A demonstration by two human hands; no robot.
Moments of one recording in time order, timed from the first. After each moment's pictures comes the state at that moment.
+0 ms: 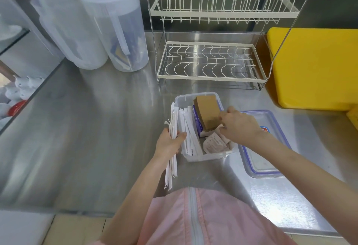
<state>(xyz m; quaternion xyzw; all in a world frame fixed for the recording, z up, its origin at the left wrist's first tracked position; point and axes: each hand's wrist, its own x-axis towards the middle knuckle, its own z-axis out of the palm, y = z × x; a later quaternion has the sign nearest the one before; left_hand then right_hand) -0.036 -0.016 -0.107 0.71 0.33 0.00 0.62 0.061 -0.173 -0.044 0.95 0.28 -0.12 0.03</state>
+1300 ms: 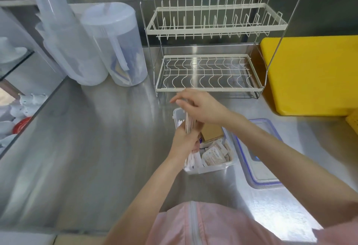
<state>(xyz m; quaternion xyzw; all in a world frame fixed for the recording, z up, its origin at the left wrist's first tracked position) -0.008 -0.051 -0.045 0.65 0.24 0.00 0.72 0.072 -0.111 0.013 0.83 0.44 -0.11 -0.32</state>
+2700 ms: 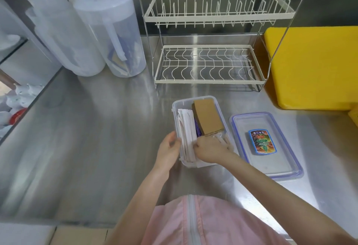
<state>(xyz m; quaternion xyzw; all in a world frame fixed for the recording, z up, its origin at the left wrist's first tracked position) -0.041 -0.027 -0.098 0.68 0.33 -0.02 0.65 0.026 -0.135 -0.076 0.90 0.24 -0.32 -0.16</state>
